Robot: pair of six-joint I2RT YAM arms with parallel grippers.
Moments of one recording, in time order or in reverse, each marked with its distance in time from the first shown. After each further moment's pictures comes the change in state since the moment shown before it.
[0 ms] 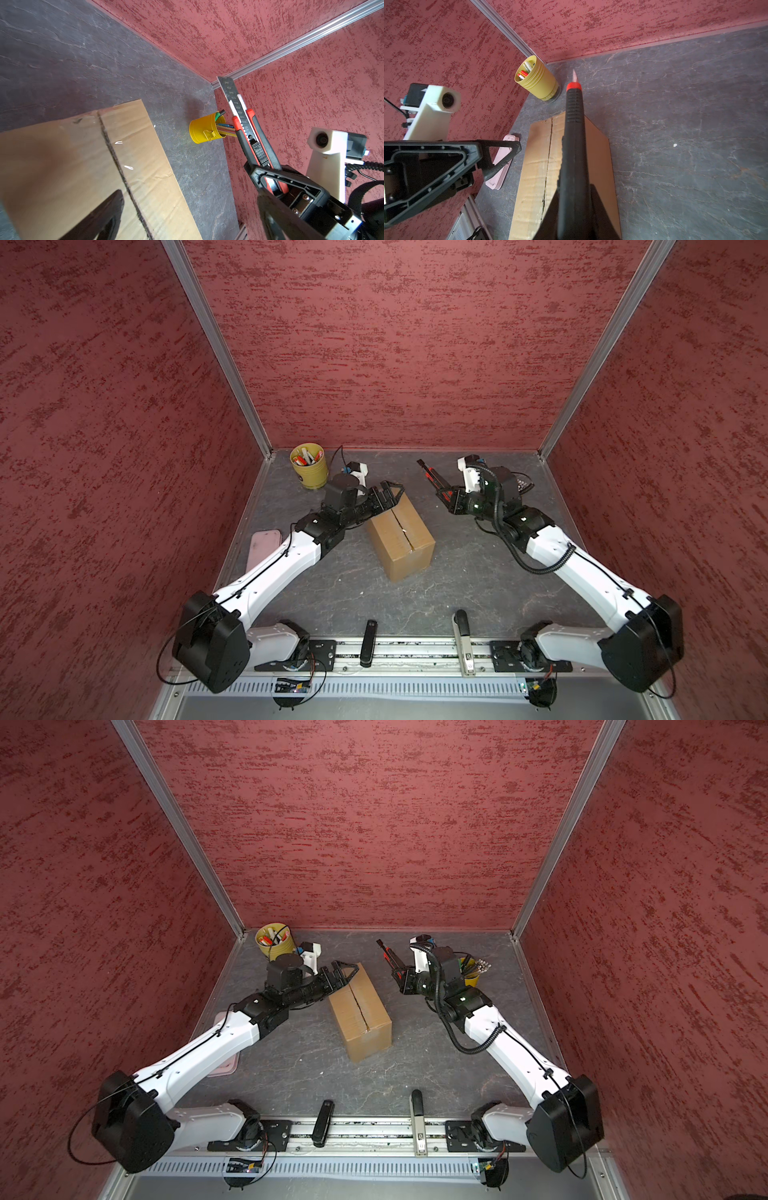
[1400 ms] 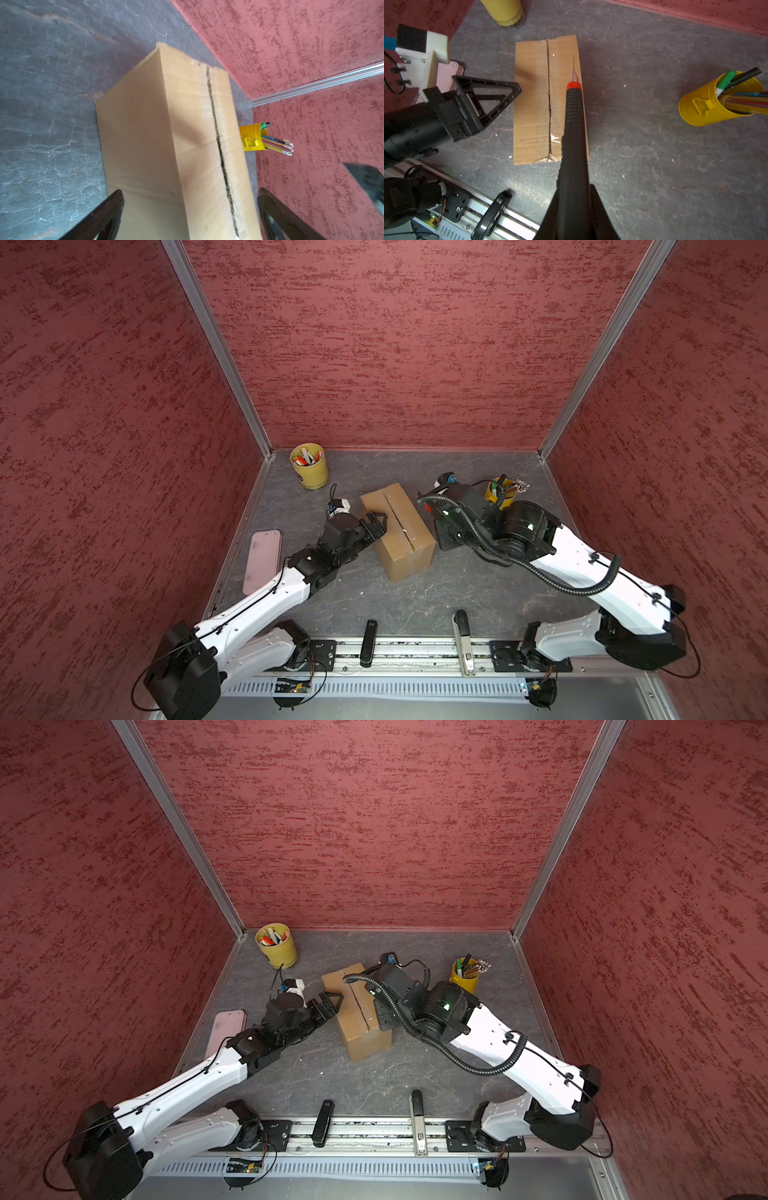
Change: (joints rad) left arm -0.114 -0.261 -0.306 -0.045 -0.355 -0.168; right arm 0.529 0.095 0.584 -0.941 0.636 0.037
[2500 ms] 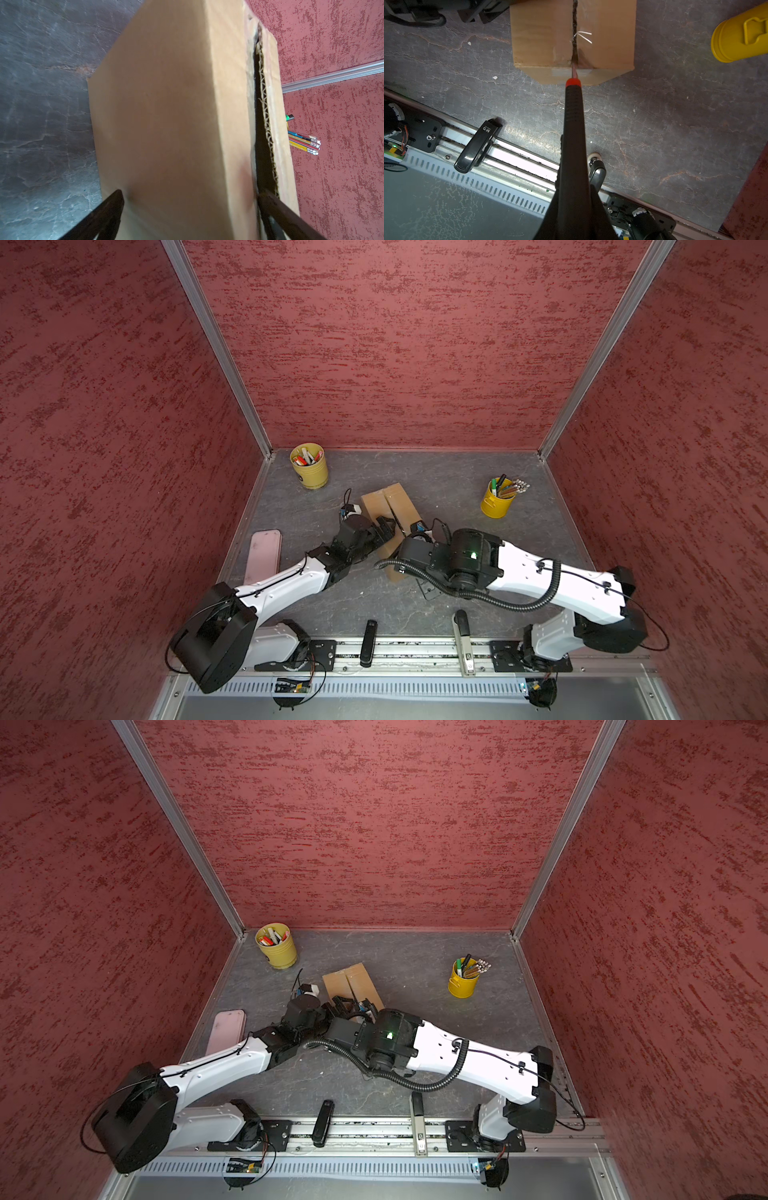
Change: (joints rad) left arm 0.001 0.240 -0.075 0.220 0.055 -0.043; right arm 0.309 0.184 0.061 -0.364 -0.041 0.283
